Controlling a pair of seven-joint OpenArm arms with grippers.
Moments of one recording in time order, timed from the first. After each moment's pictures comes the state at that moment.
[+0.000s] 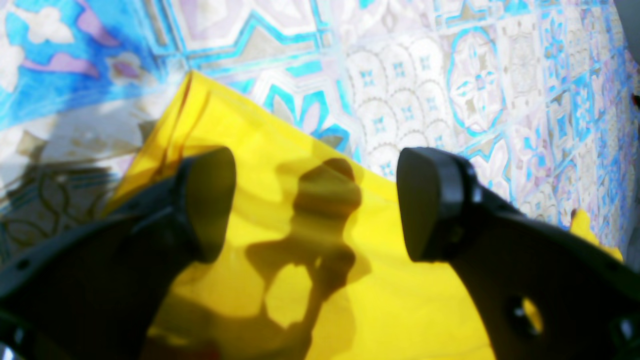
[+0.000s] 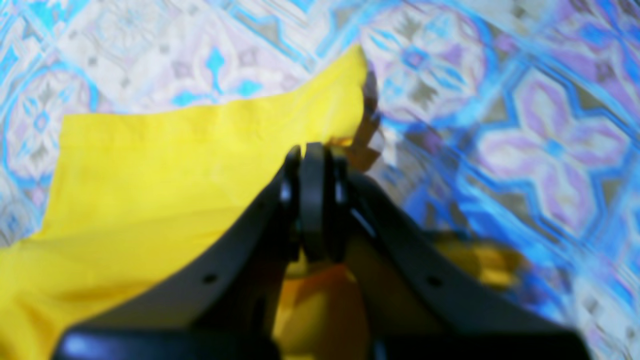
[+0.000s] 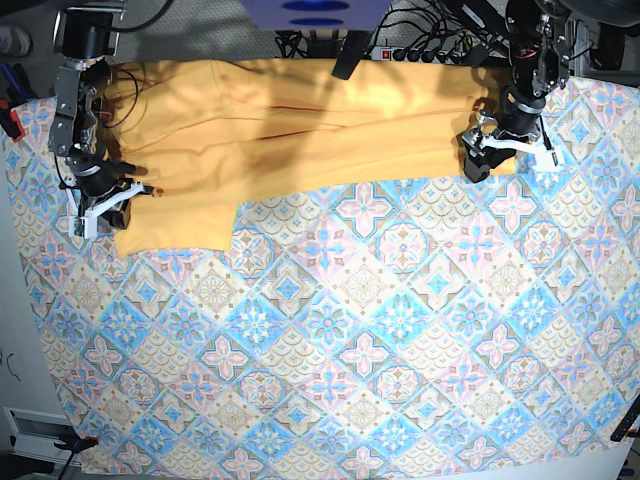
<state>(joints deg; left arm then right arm) 27.2 -15.2 -11.9 84.5 -54.6 -3.5 22.2 -10.6 19.8 14.2 72.9 22.9 16.6 -17.6</state>
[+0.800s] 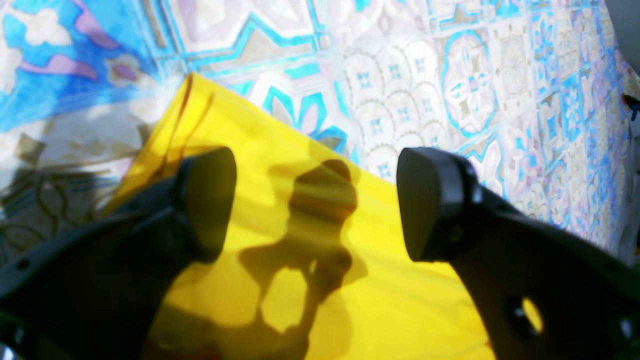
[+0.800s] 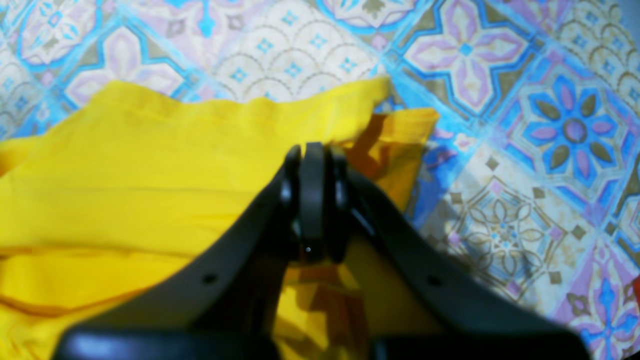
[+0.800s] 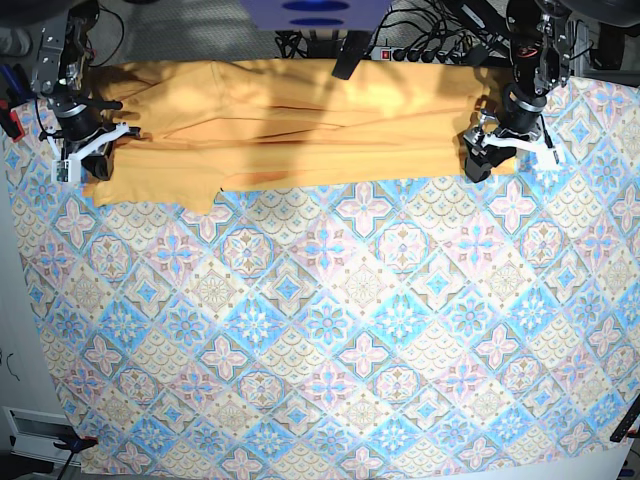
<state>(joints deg) 27.1 -15.3 -12.0 82.6 -55.3 -4.9 21.4 -29.6 19.8 20.8 89.2 23.1 17.0 -17.3</state>
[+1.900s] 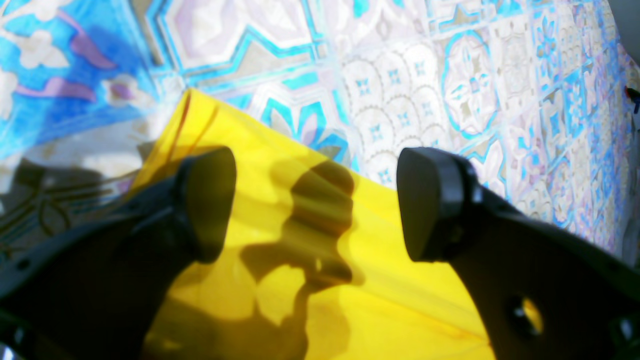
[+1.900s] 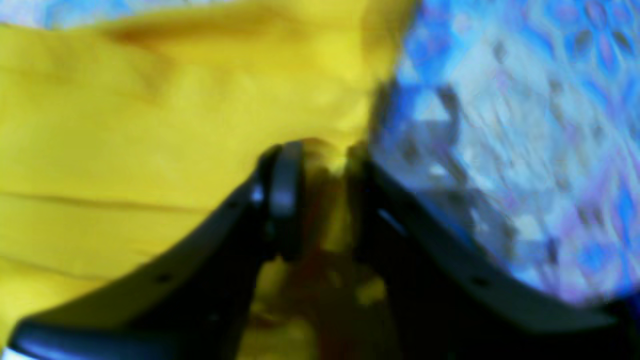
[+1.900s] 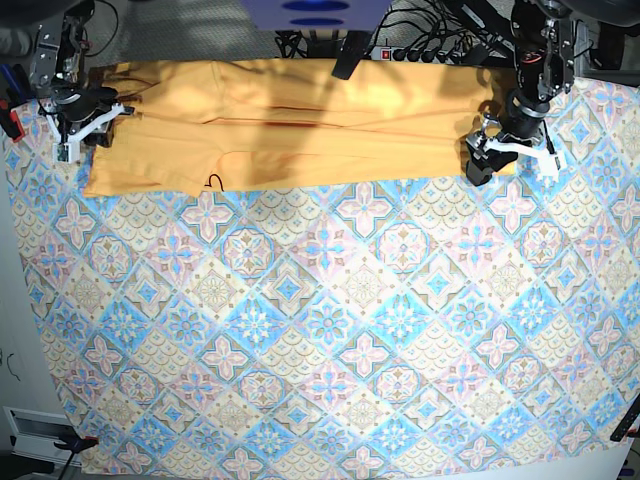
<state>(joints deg) 26.0 -16.7 -11.9 82.3 -55.5 -4.9 22.6 -28.9 21.2 20.8 80.7 22.5 16.5 -22.9</state>
